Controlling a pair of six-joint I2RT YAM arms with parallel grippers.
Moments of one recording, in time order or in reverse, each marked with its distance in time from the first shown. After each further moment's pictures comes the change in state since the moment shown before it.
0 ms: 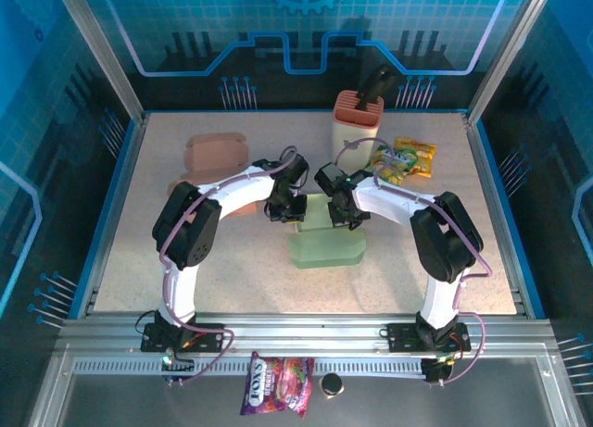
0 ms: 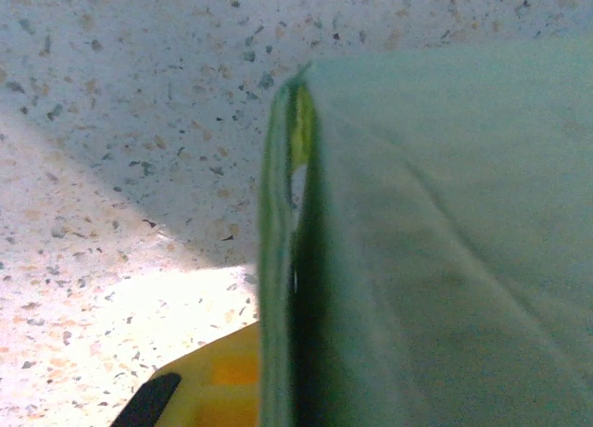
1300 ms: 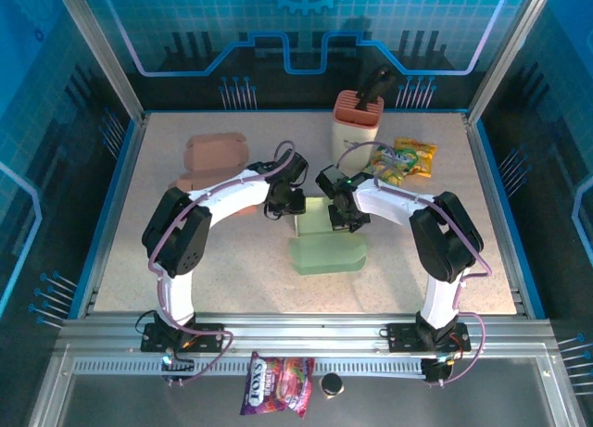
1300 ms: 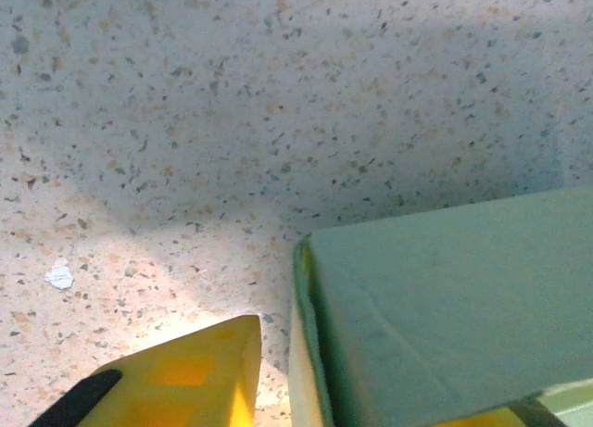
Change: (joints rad) left arm -0.009 -0.089 -0.056 0.114 -0.134 -0.030; right arm -0.005 0.000 -0.028 0.011 -0.053 0.021
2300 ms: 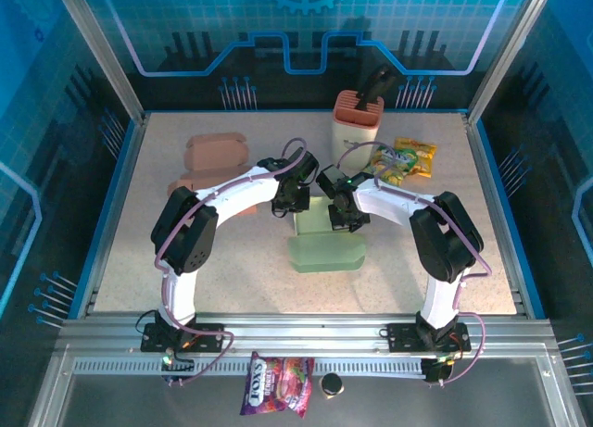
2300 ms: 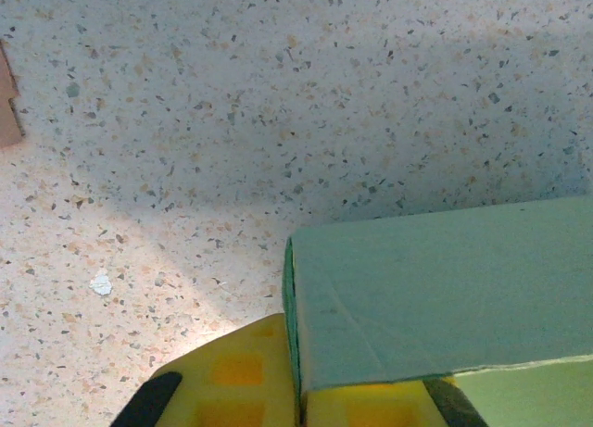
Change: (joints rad) left arm -0.042 0.051 0.105 -0.107 -0.132 0.014; right arm -0.002 0.000 0.000 0.001 -0.006 0.012
